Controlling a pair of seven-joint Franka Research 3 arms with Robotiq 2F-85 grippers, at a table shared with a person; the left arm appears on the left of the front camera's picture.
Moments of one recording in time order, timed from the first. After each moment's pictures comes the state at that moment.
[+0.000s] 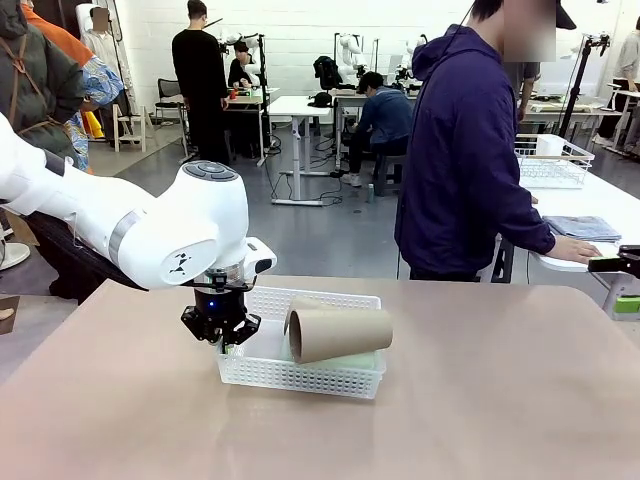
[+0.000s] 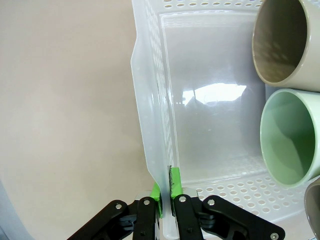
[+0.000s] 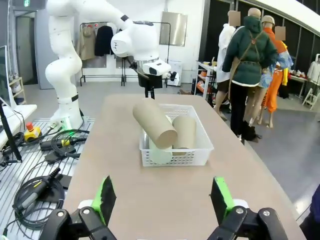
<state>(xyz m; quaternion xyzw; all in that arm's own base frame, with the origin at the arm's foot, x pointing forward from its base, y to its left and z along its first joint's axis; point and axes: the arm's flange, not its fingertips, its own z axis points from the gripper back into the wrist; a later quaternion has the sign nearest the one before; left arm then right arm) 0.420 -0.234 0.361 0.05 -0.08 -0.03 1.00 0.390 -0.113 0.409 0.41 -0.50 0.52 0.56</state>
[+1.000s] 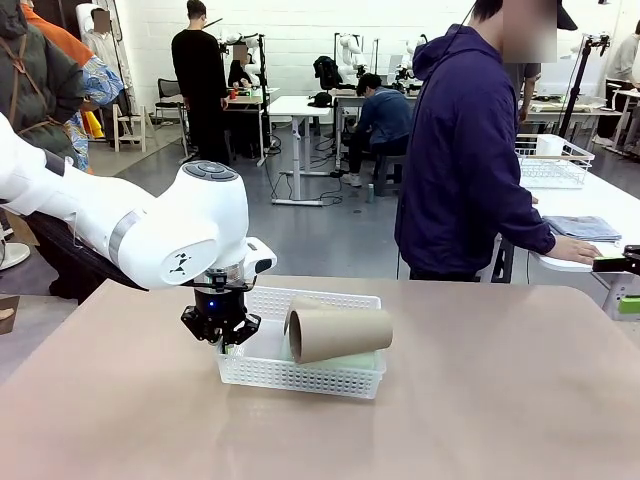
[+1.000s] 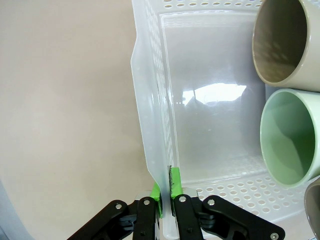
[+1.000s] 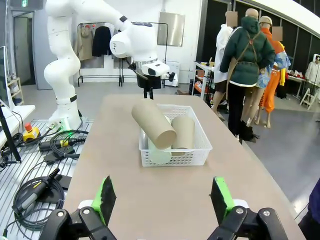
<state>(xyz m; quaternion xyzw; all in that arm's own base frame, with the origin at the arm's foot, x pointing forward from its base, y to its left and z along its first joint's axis) 0.420 -0.234 0.361 0.05 -0.08 -0.03 1.00 0.385 -0.116 0.411 0.41 -0.50 0.52 0.56</state>
